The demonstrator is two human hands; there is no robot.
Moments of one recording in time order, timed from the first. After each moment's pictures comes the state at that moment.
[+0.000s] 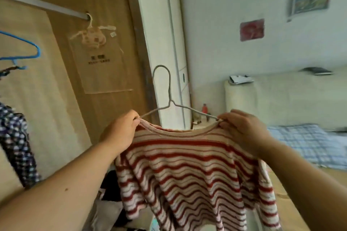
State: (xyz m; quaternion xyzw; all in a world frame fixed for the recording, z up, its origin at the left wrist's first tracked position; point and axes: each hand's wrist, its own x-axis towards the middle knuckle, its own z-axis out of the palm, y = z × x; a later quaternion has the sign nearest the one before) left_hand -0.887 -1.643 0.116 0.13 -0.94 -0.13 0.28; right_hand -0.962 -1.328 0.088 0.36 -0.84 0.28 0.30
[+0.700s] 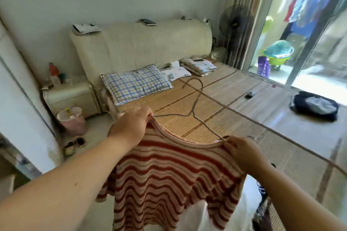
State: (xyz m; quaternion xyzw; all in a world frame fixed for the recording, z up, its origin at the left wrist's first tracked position) left_hand -0.814 -1.309 -0.052 -0.33 -0.92 -0.21 0.08; right_hand -0.621 -1.049 -0.094 -0.23 -0.94 0.23 0.08
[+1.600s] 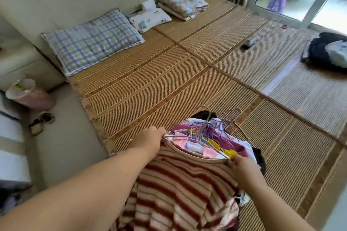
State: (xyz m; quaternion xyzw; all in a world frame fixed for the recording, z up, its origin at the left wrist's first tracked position) left_hand -0.849 -0.938 -0.284 -0.31 -0.93 0.00 -0.22; right_hand -0.641 -0.736 -0.330 -0.40 -0.86 0.30 -0.15
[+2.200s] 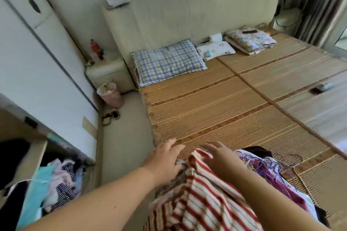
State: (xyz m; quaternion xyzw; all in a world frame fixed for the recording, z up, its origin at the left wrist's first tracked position) left_hand -0.815 -1.081 -0.169 -0.24 -0.95 -0.07 -0.18; right_hand -0.778 -0.882 -0.194 0.00 -0.96 0.26 -0.12
